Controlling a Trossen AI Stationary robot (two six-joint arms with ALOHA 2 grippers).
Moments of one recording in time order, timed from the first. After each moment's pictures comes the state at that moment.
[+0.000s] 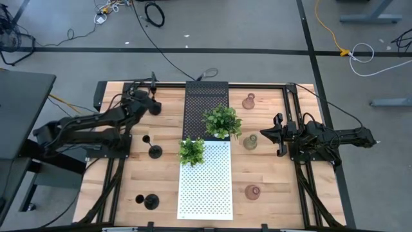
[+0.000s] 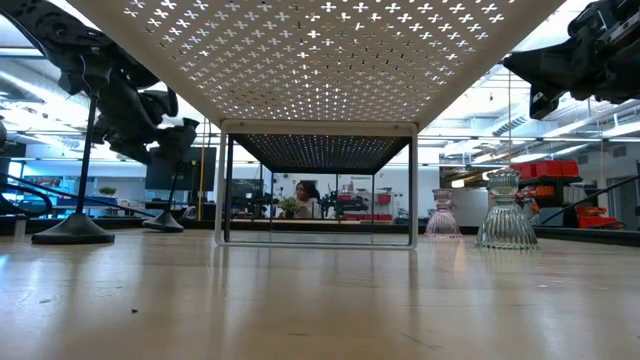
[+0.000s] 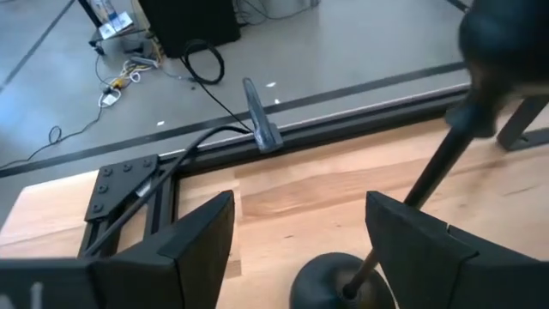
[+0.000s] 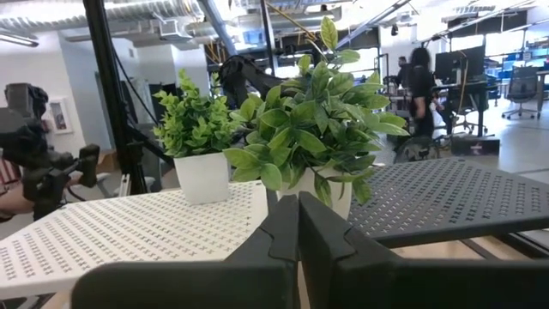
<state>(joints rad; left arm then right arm) 0.54 0.95 0.38 -0.17 -0.80 -0.42 0.07 0.06 0.02 0.19 0.11 0.08</state>
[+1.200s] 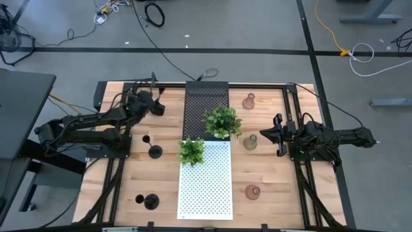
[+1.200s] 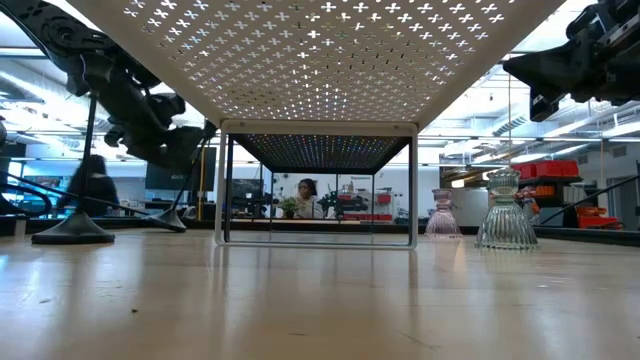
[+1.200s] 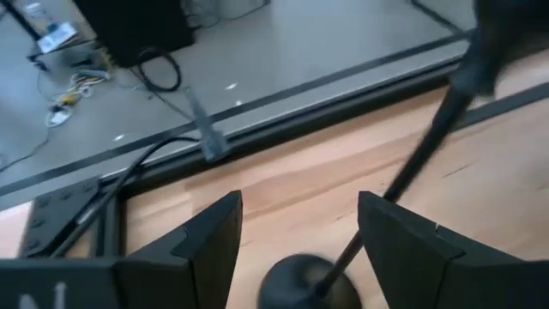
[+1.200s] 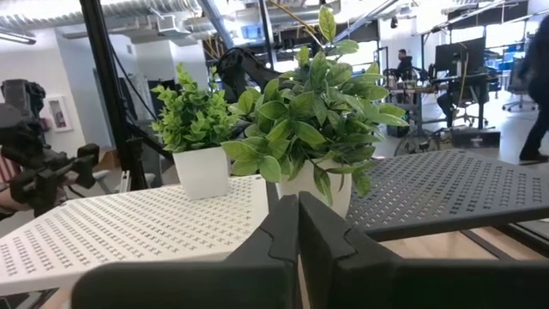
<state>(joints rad) 0.54 0.98 0.38 -0.07 -0.67 -0.32 0.07 0.06 0.02 0.18 0.11 0.10</state>
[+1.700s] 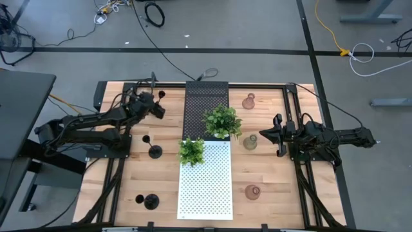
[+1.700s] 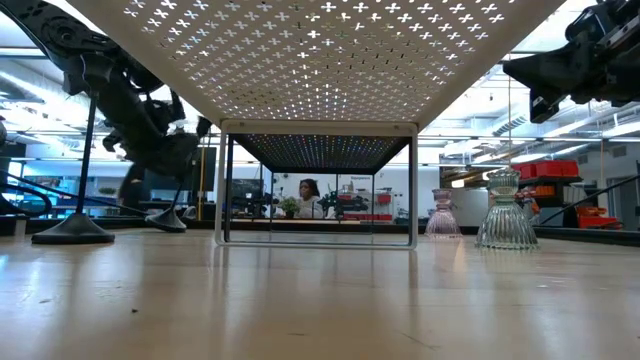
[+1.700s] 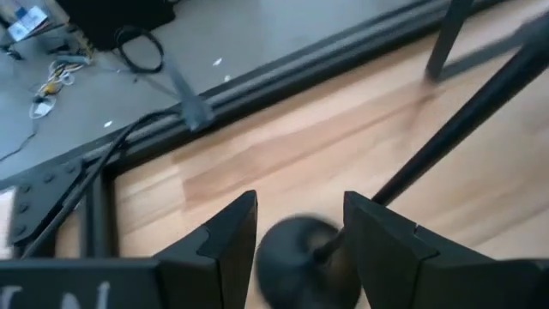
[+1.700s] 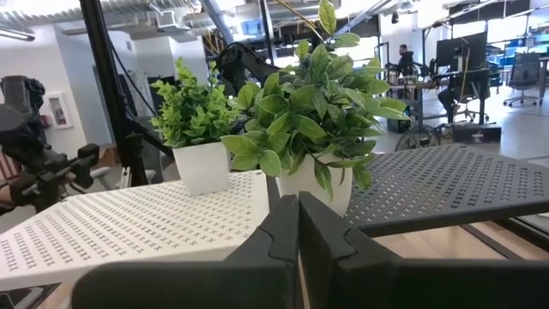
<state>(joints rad) 0.54 0.98 0.38 -0.17 -0.61 -0.29 0.07 0.06 0.02 0.16 0.11 0.10</state>
